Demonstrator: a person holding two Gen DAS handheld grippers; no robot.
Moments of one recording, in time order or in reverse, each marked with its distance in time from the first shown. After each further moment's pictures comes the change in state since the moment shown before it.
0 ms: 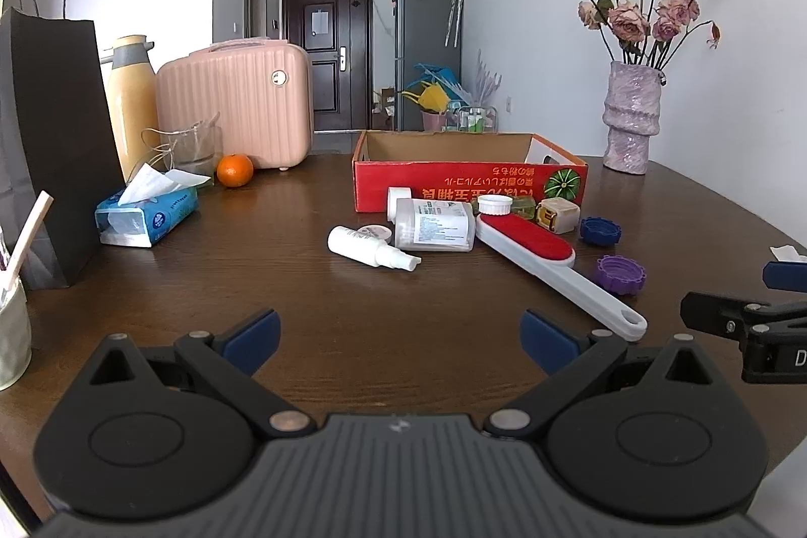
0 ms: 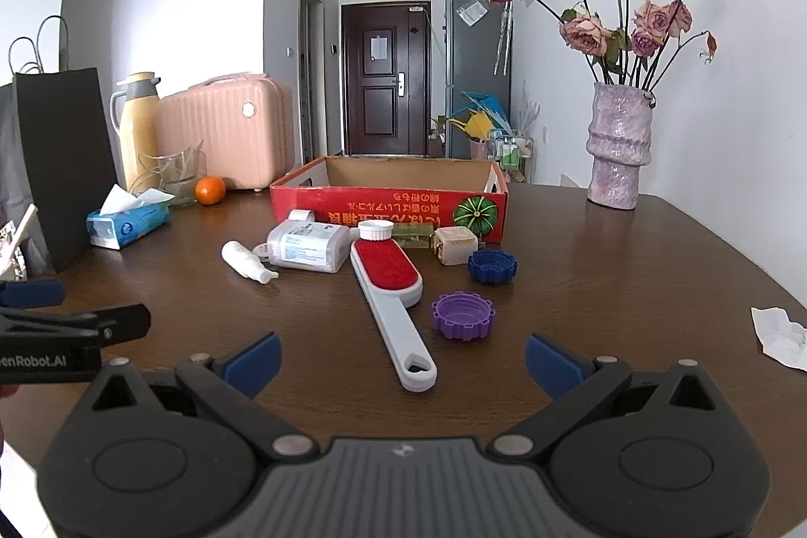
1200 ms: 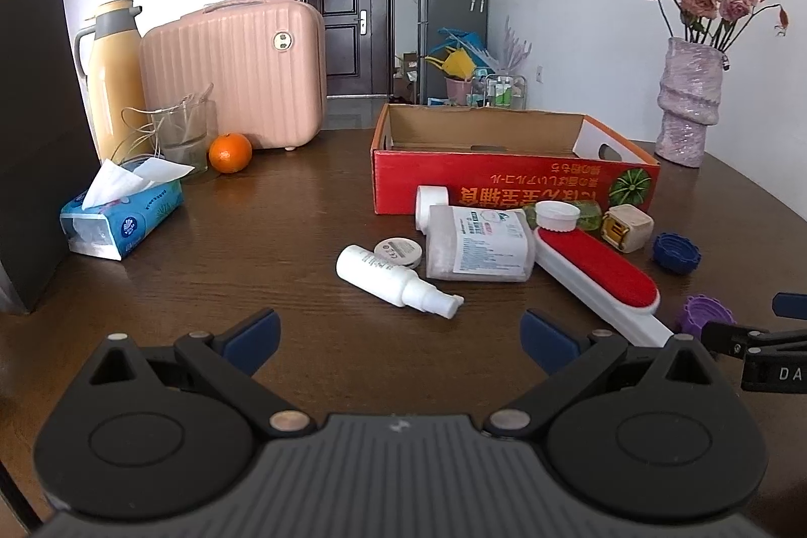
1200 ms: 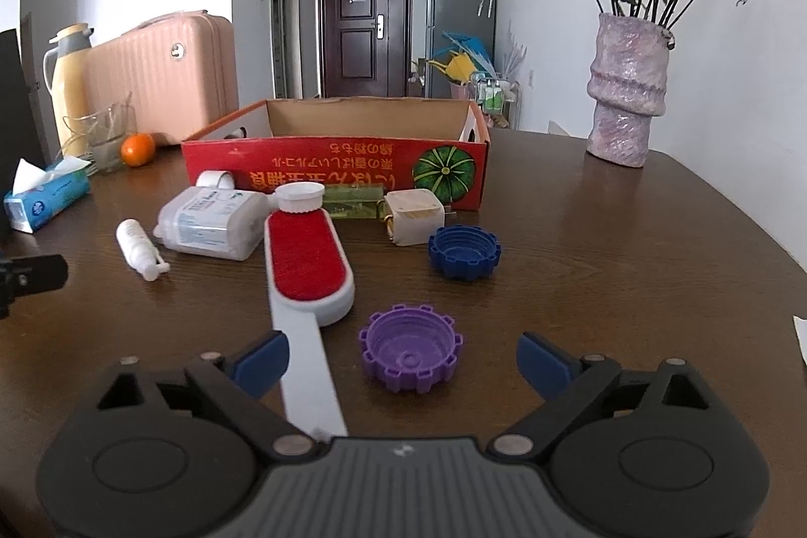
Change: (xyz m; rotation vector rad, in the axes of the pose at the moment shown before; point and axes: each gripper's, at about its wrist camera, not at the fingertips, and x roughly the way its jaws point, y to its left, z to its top) left arm 0.111 0.014 0.044 -0.025 0.098 0.054; right arm 0.138 -0.042 0.025 0.004 0.156 -0.050
